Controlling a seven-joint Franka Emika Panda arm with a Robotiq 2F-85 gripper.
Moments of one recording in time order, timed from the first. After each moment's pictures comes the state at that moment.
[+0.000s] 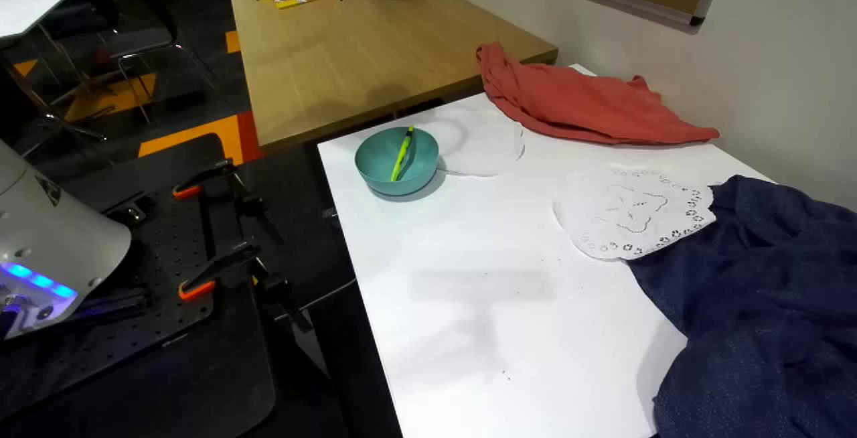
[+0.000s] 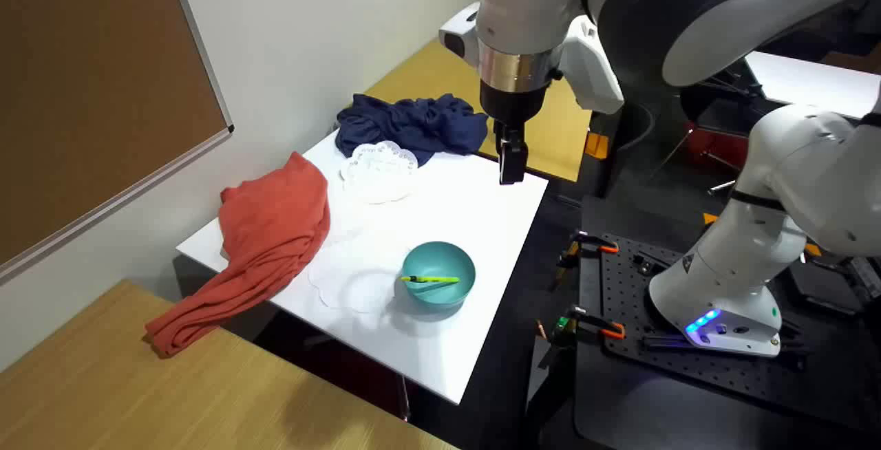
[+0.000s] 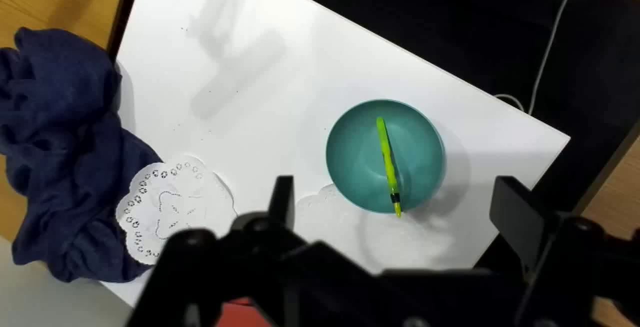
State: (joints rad) arm 0.05 -0.28 0.26 -2.32 -0.25 1.90 0.07
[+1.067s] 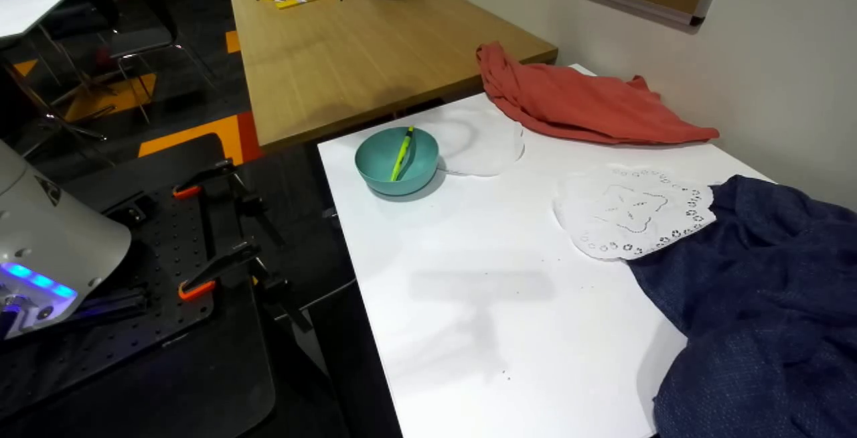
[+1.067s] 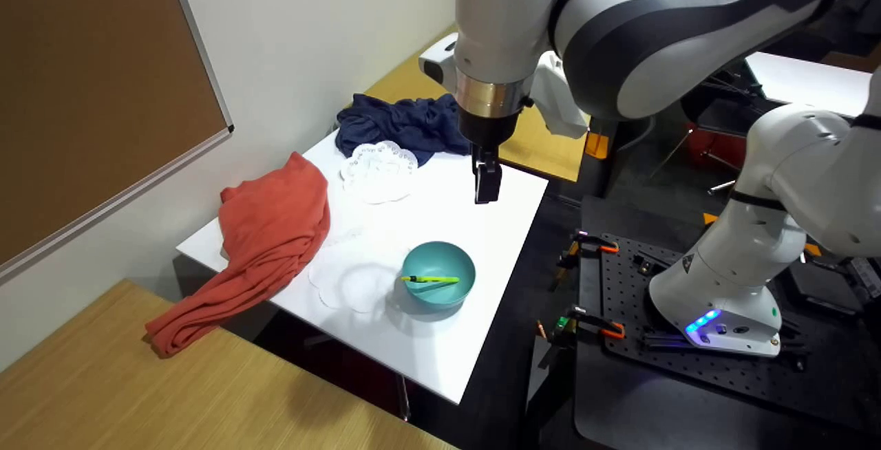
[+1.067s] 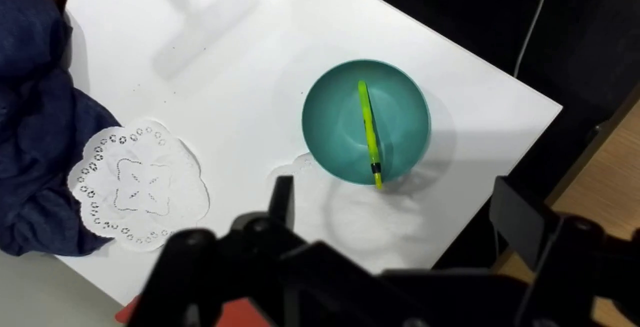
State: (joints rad) arm 0.09 -0.19 0.20 -2.35 -0.25 2.09 0.04
